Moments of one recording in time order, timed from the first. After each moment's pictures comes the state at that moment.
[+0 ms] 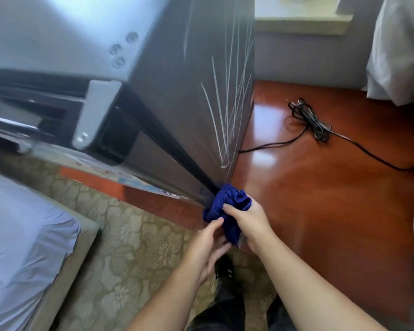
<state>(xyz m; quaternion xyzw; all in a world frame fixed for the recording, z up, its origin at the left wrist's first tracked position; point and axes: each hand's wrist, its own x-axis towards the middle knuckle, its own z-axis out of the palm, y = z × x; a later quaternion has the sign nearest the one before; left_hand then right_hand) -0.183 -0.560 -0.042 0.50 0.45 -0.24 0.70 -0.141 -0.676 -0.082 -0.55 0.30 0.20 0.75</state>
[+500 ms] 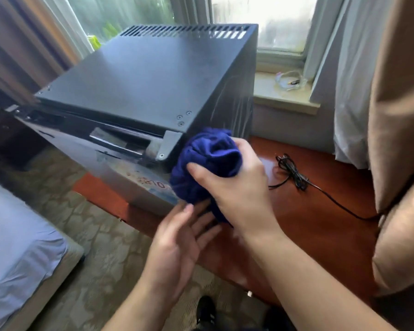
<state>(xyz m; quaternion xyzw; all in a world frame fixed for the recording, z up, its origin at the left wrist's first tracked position) -0.199 -0.566 0.149 0.43 0.14 -0.07 0.89 -0.126 -0.683 0.187 -0.71 0.00 -0.09 0.69</state>
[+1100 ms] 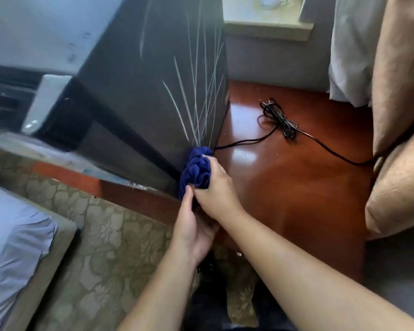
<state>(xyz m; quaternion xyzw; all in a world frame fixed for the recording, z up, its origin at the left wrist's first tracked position) -0.165 -0.617 0.001 0.34 0.37 -0.18 0.85 -0.114 -0.692 0.002 -0.82 0.06 0.09 0.56</state>
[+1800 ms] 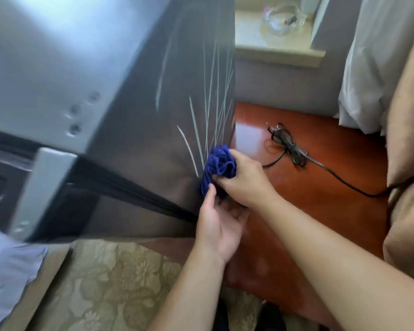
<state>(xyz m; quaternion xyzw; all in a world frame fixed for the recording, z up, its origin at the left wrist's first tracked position) -0.079 -0.648 0.005 0.25 0.36 -0.16 0.88 -0.017 -0.735 0.027 -0.88 0.00 0.06 0.47</state>
